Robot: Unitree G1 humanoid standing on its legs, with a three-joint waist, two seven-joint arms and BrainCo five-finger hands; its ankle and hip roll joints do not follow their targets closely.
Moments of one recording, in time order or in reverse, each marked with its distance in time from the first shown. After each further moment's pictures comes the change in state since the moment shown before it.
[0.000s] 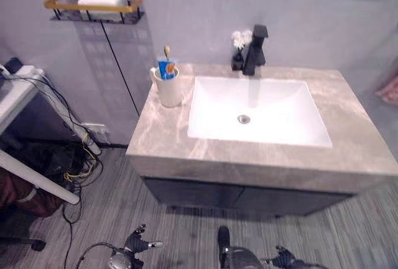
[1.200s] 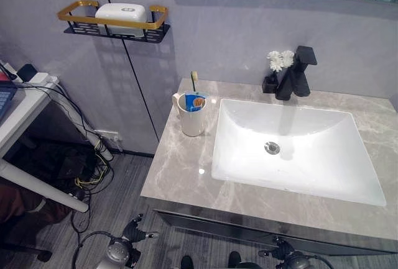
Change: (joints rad) left arm -0.017 0.108 -0.022 -0.074 0.029 -0.019 0.023; right arm -0.010 0.004 -0.012 -0.047 -0.011 -0.008 -0.003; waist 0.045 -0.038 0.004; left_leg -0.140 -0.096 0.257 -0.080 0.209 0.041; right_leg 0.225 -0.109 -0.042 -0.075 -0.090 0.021
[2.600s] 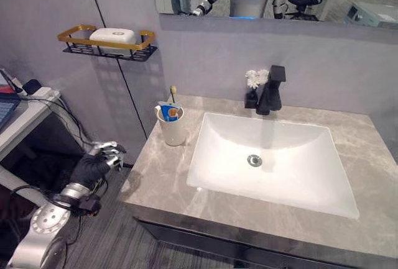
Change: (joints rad) left arm 0.141 0.357 0.271 -0.829 -0.695 -0.153 -0.181; right arm 0.071 -0.023 0.012 0.109 -0.108 -0.009 0.086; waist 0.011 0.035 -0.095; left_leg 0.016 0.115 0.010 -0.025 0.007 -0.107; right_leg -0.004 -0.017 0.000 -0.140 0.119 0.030
